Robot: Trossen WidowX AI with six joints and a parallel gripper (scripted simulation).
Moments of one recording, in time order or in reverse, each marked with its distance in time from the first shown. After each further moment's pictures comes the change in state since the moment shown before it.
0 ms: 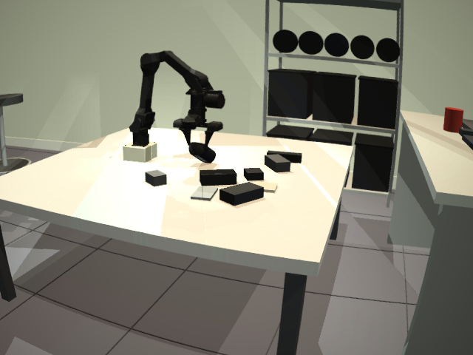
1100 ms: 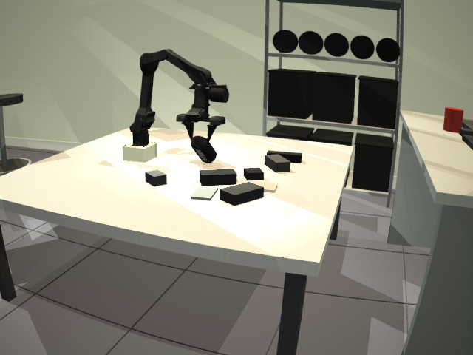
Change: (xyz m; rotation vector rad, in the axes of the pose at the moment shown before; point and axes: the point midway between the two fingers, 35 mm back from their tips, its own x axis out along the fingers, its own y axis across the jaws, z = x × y) arm -0.017 0.000 -0.023 0.000 -0.069 0.003
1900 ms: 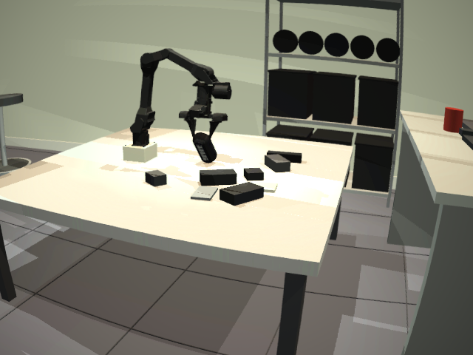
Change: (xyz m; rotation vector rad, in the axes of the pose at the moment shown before) arm -0.011 0.000 -0.018 0.000 -0.050 0.002
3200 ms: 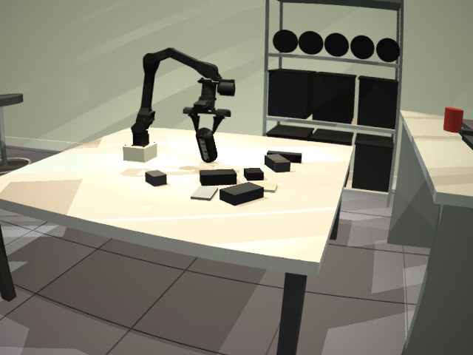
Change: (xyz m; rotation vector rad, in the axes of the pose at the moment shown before) arm -0.015 0.000 -0.031 0.000 -0.078 0.006
